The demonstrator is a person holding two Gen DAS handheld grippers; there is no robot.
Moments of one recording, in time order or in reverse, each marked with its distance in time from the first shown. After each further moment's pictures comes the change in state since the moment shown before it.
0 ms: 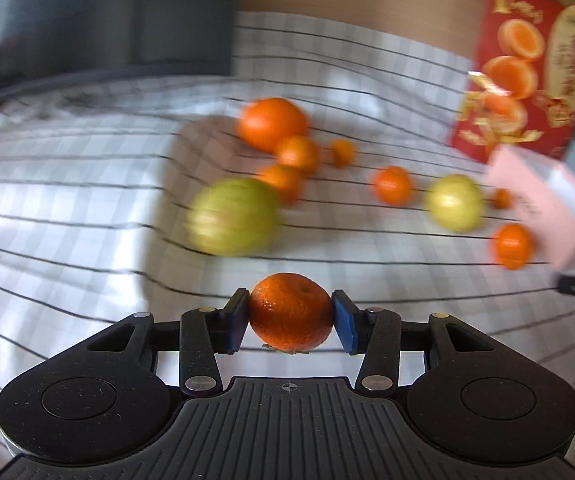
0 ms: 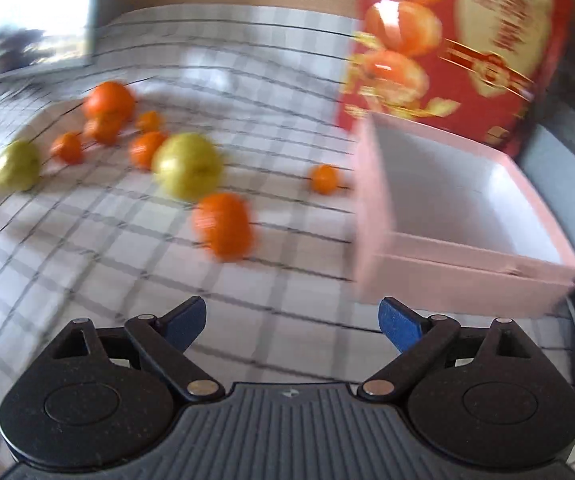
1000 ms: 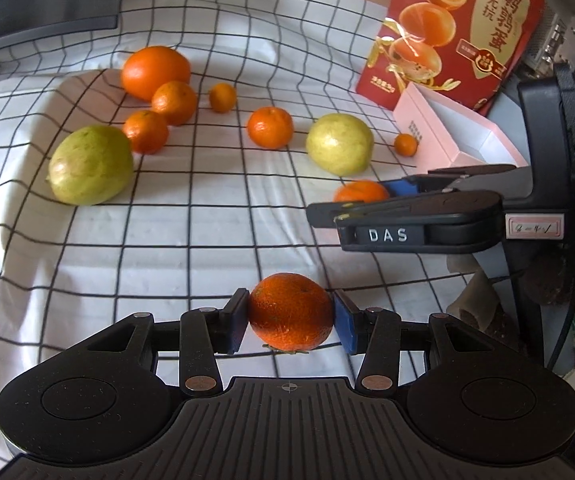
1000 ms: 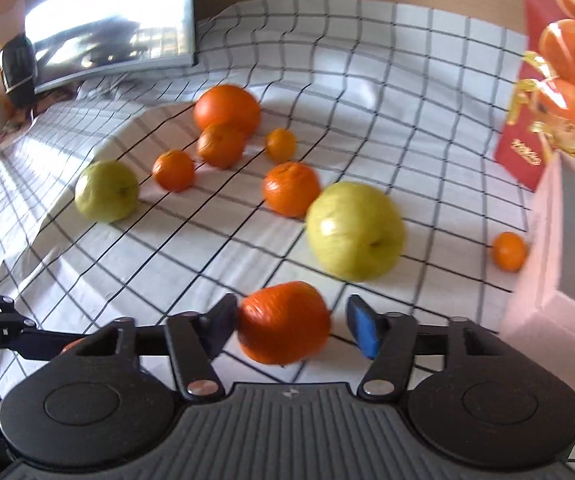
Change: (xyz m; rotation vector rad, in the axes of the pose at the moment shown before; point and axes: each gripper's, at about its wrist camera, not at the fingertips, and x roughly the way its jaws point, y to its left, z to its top) left arm 0.008 -0.054 -0.013 0.031 0.134 -0.165; right arm 0.055 0.096 0.043 -0.166 0.044 0.354
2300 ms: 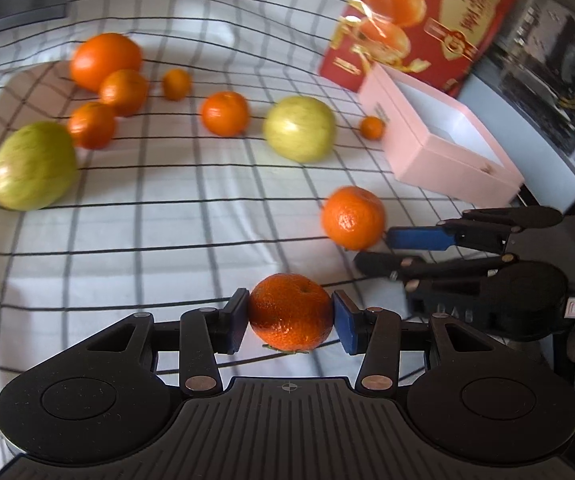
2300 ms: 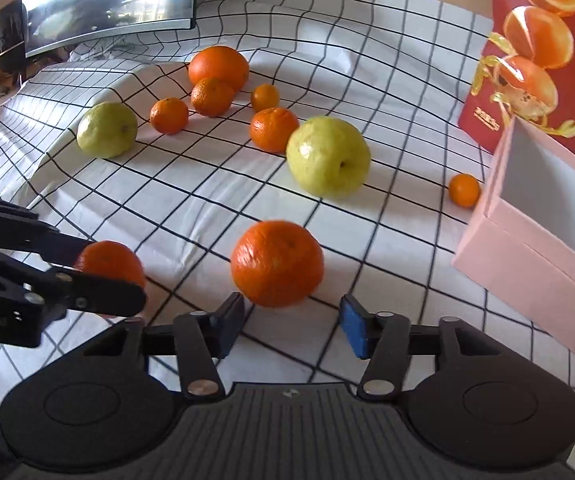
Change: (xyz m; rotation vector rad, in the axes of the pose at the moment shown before) left arm 0.020 -0.016 0.008 0.061 0.054 -0.114; right arm -0.045 -0.005 -0.045 0.003 0.061 -0.092
